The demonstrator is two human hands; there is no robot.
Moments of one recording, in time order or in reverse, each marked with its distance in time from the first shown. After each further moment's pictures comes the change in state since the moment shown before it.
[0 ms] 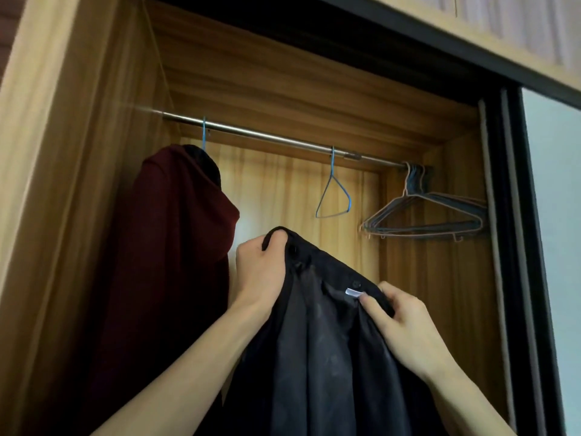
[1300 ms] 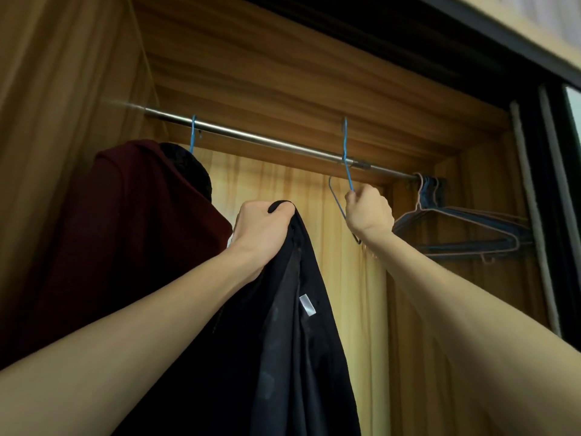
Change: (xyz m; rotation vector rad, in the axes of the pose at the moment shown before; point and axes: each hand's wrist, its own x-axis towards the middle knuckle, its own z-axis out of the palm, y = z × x) left_hand 0.104 0.024 0.016 0.154 -0.157 0.120; right_hand 0.251 -0.036 0.044 -0.338 0.420 0.091
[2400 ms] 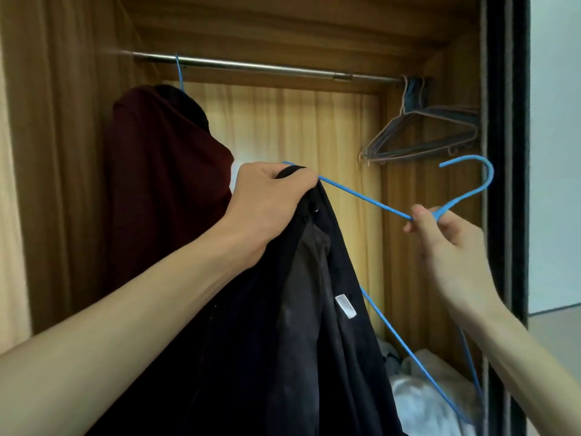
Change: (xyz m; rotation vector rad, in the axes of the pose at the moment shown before) left_hand -0.195 0.082 0.006 0.010 -0.107 -0.108; right_hand -0.253 0.090 -0.199 0.605 -0.136 0.180
